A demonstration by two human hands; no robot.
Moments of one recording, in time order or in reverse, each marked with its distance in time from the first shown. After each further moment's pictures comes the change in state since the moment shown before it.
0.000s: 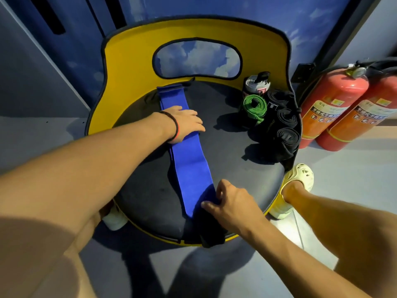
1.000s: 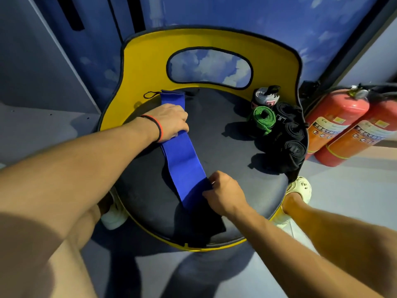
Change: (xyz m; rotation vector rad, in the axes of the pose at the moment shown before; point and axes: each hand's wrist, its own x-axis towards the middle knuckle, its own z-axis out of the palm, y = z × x) left_hand -0.044 -0.037 0.031 -0.073 0.248 -0.064; right_hand 0.039 -0.038 0.004 0.089 0.026 0.046
